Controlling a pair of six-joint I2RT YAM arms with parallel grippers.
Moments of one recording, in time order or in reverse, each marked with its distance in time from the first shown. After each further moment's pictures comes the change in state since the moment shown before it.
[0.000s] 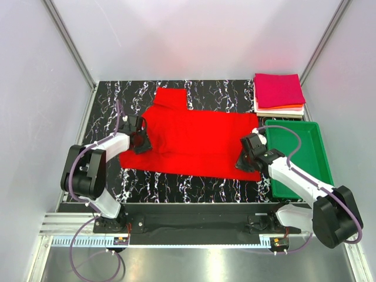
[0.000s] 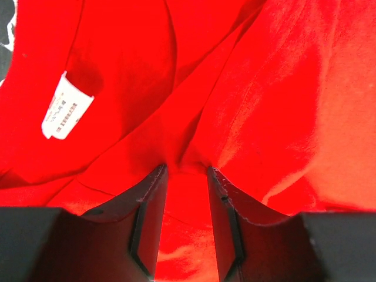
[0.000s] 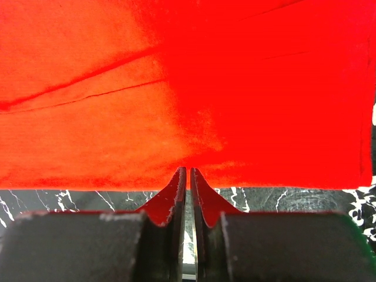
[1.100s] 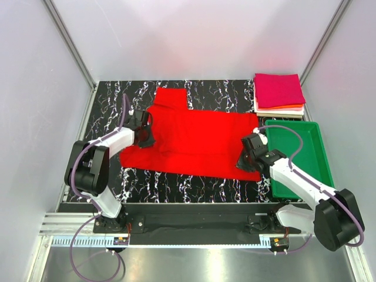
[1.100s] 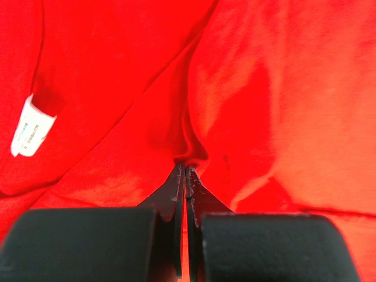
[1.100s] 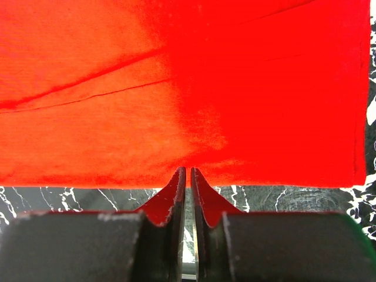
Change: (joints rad) left arm -0.050 0.054 0.103 -0.039 -0.023 0.018; right arm 0.000 -0.026 0.000 -0.010 0.009 -0.001
